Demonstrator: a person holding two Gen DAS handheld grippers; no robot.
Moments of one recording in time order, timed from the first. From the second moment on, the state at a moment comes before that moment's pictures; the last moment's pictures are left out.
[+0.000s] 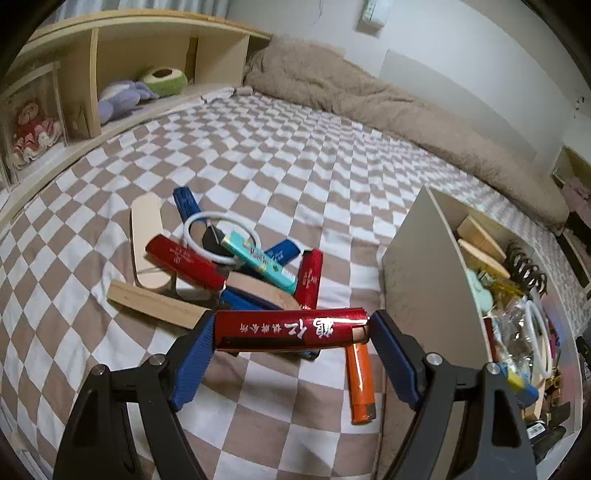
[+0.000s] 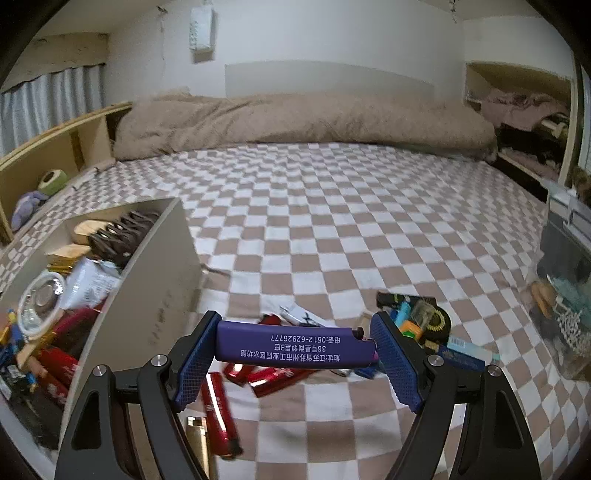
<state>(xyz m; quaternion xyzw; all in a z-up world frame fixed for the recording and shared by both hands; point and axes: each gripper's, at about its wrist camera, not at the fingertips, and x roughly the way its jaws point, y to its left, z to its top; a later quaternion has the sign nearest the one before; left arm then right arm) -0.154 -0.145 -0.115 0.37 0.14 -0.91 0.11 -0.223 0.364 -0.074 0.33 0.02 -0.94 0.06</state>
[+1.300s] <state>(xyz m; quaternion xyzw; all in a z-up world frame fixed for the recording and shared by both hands) -0.123 -0.085 -0.070 0.25 0.06 -0.97 0.02 -0.181 0.273 -0.037 0.25 0.07 -0.95 0.17</state>
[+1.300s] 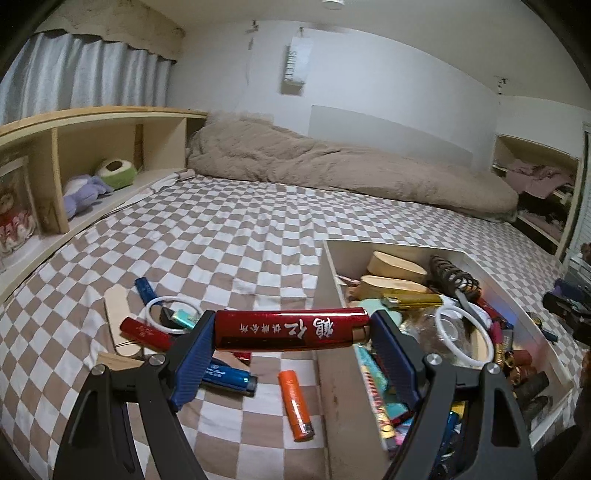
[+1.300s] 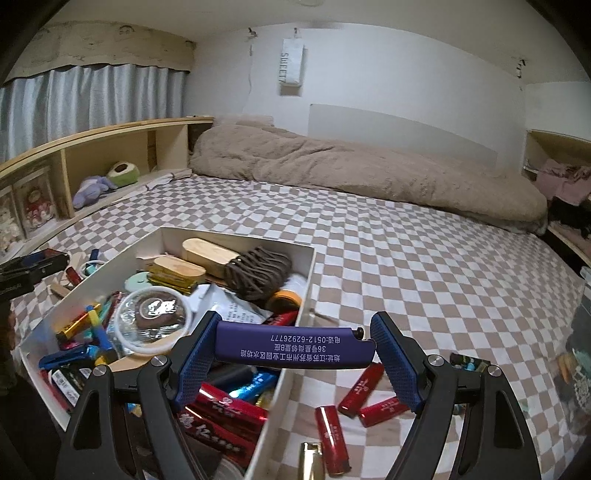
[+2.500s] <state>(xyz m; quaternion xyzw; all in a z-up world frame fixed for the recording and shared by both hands) -0.109 -0.001 -0.081 0.30 0.04 -0.94 -0.14 -0.189 0.197 0.029 0.26 0.11 -0.91 0.29</state>
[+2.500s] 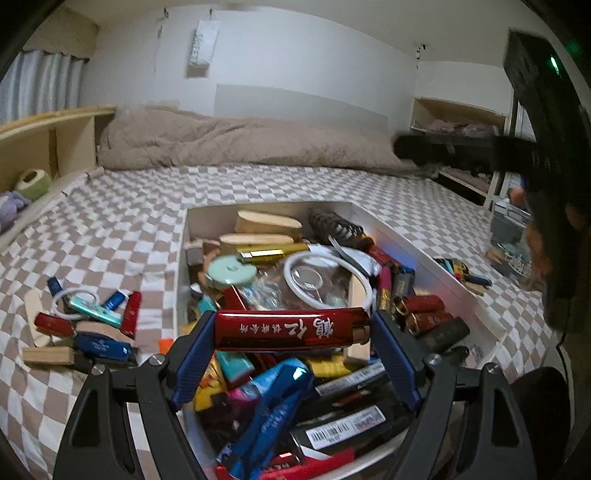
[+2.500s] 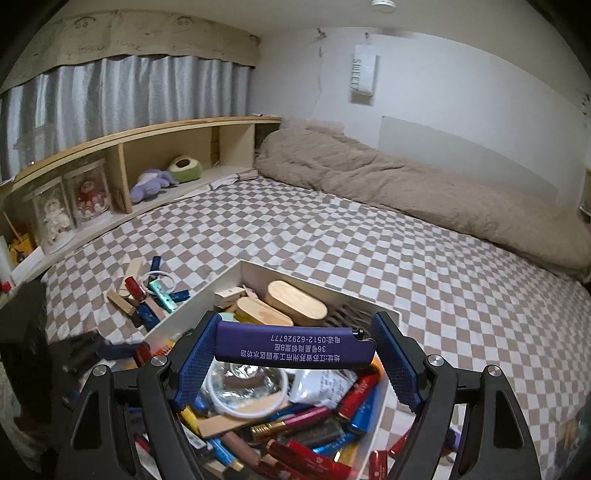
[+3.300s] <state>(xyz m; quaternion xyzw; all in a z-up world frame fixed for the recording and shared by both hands) -0.109 -0.017 -0.083 0.30 0.07 -0.94 -0.16 -0.224 0.126 0.006 0.31 0.23 -0.86 0.34</state>
